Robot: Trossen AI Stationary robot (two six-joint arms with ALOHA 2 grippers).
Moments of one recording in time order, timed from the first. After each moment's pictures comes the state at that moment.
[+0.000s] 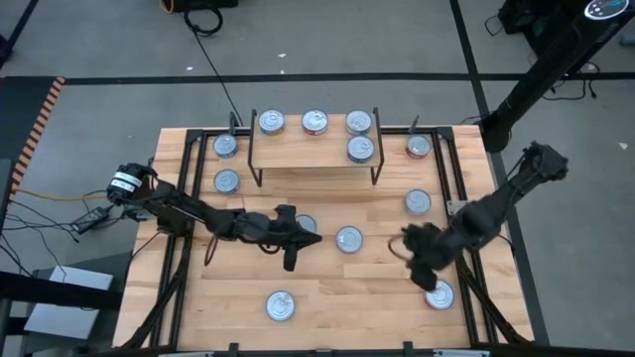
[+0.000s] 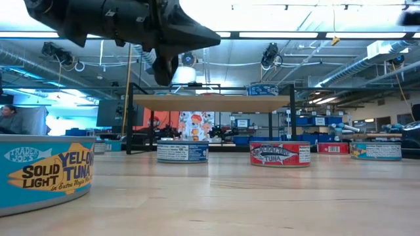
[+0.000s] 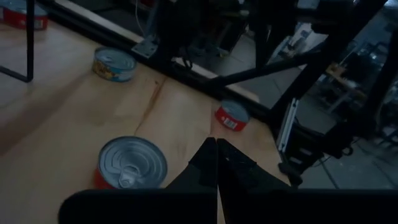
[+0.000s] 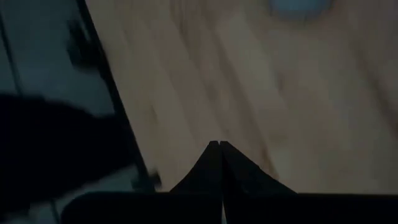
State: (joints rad) left arm -0.25 1.55 0.67 0.73 -0.21 -0.52; right arm 0.64 1.16 1.03 -0.94 0.04 1.14
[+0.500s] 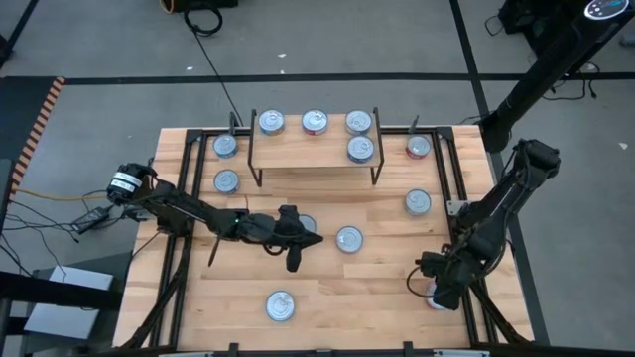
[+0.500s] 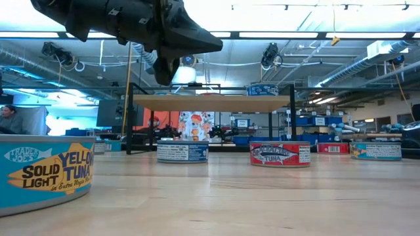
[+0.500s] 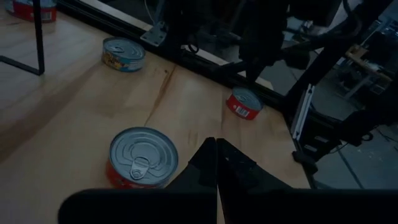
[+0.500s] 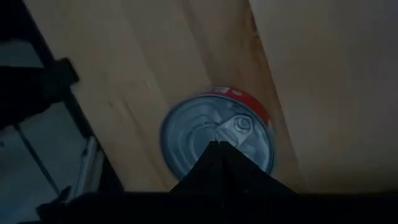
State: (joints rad) left arm -0.25 1.55 0.72 0.60 -0.23 -0.51; right arm 0.91 1.16 0.67 -0.76 -0.13 1.34
